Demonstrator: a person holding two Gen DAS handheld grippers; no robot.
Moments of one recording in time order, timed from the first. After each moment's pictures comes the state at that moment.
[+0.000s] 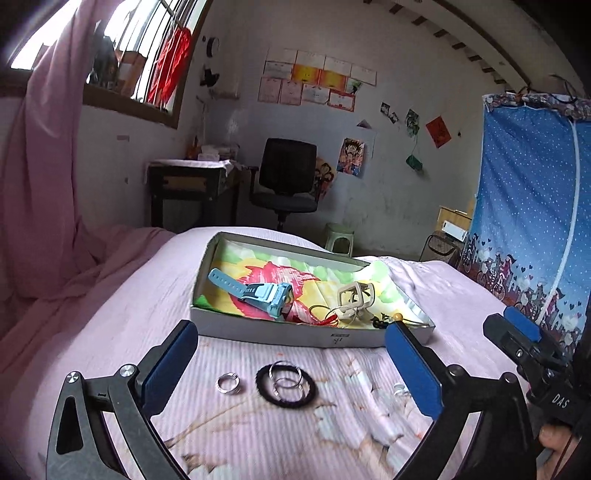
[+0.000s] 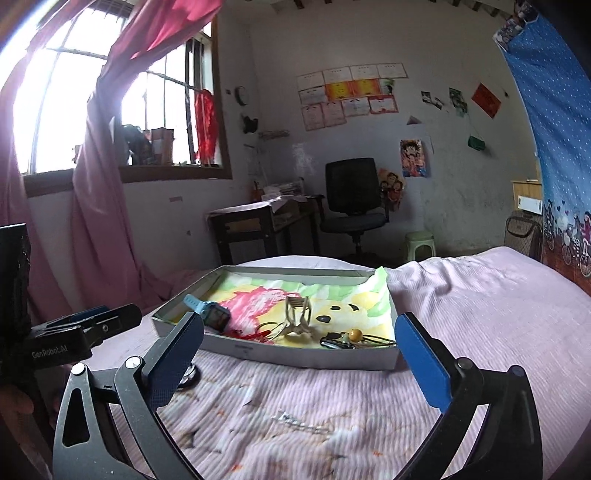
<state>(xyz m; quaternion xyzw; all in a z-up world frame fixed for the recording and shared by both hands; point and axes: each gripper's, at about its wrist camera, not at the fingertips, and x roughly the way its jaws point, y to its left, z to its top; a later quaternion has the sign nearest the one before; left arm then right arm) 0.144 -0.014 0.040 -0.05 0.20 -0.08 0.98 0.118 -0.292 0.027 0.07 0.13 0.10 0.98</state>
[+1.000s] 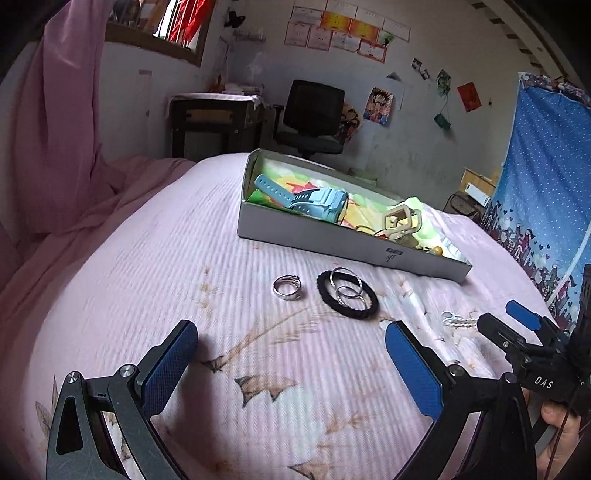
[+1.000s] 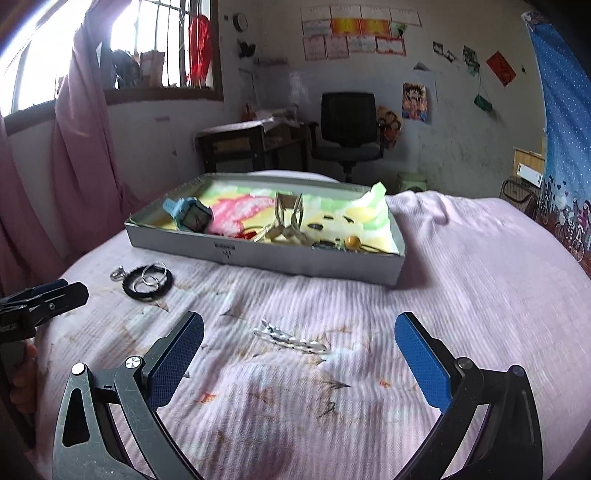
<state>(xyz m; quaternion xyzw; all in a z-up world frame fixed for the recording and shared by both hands) 0.149 0.020 -0.017 -0.07 0.32 -0.05 0.94 0.138 -0.274 -0.017 0.02 0.28 0.08 0.96</state>
